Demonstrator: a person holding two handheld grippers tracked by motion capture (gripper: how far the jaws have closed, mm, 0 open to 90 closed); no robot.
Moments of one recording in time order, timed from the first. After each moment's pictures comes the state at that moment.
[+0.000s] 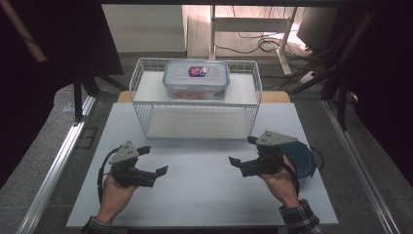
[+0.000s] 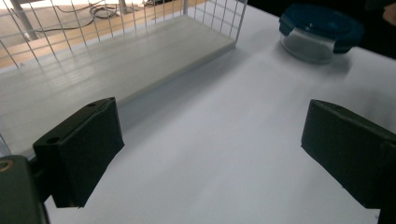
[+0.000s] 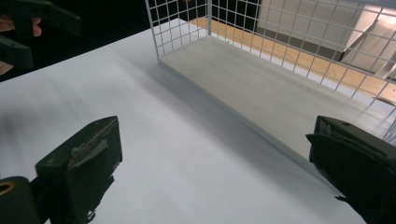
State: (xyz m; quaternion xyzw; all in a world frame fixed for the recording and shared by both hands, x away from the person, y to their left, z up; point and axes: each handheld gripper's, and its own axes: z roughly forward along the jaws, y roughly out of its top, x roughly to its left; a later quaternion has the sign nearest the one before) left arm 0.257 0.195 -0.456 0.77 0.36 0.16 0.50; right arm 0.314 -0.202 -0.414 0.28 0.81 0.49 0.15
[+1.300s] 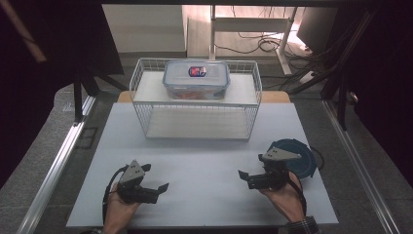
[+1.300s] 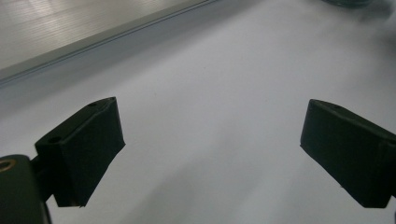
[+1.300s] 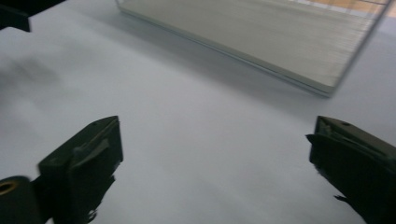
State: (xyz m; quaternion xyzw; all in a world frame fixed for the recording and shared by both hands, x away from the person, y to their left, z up) left arm 0.239 0.191 -0.514 0.79 0.38 0.16 0.45; right arm 0.297 -0.230 -0.462 0.37 0.81 0.43 0.15
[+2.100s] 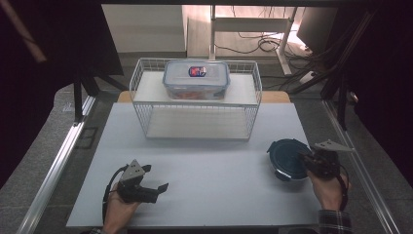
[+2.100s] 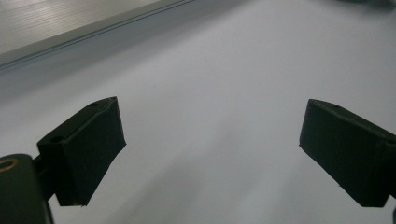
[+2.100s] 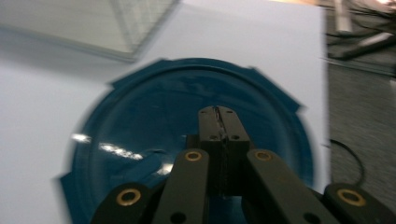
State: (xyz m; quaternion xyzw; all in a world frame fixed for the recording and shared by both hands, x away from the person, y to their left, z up) left arm 0.242 0.193 -0.518 0.79 0.39 0.15 0.45; right arm 0.324 -0.361 -0.450 0.50 0.75 0.36 0.25
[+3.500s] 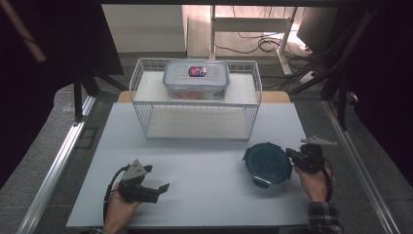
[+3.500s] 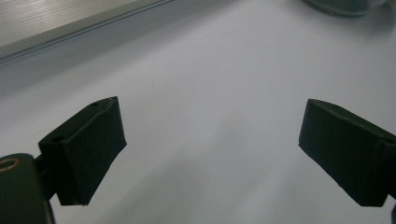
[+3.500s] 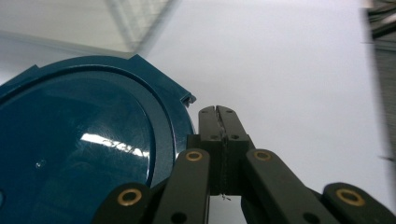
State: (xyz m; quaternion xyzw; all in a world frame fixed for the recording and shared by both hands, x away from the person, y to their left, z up) left arm 0.245 0.191 -0.521 0.80 0.39 0.14 0.44; right arm 0.351 -0.336 -0.473 0.52 0.74 0.36 0.21
